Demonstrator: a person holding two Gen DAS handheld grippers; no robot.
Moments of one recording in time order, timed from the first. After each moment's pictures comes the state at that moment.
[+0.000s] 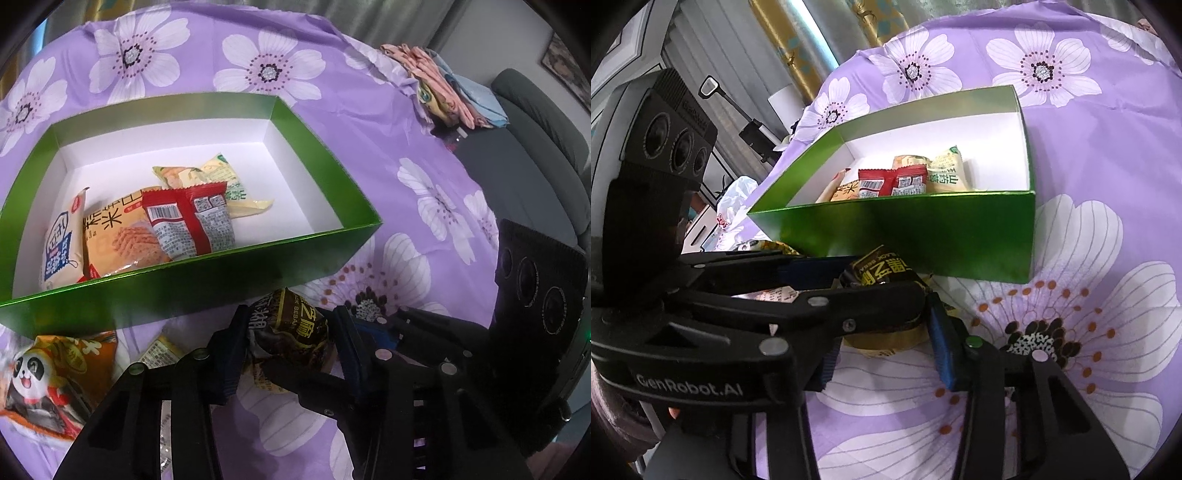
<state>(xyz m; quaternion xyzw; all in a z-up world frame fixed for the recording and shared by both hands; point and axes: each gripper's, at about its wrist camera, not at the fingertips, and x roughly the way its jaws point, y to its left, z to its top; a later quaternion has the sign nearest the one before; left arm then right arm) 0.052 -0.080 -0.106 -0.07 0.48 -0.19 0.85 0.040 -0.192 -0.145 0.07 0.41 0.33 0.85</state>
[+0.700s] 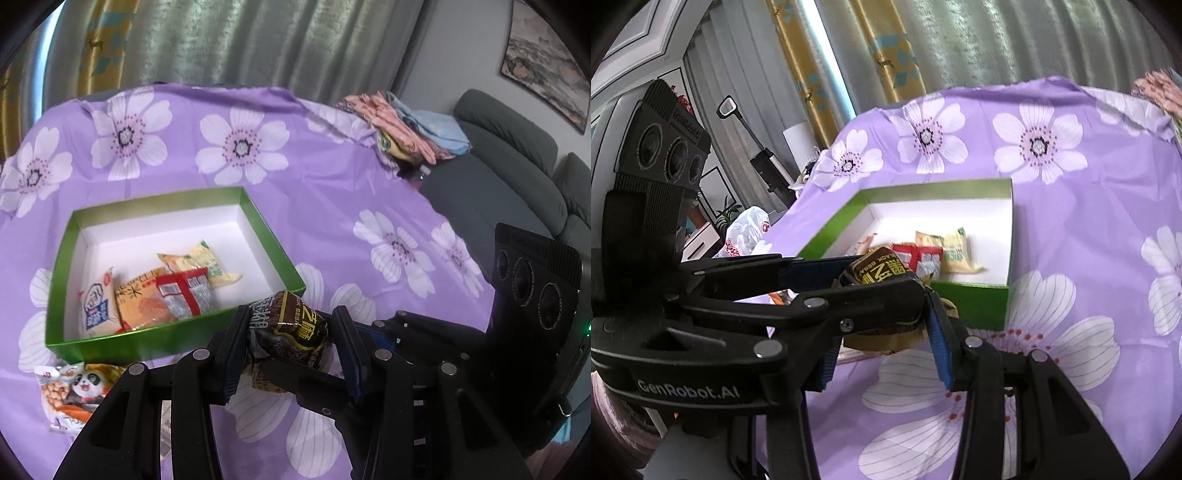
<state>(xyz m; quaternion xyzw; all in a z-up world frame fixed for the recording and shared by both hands) 0.016 -0.085 -0.023 -0.06 0.38 -0.20 0.90 0.005 -0.198 -0.065 0.05 0.33 0.32 0.89</state>
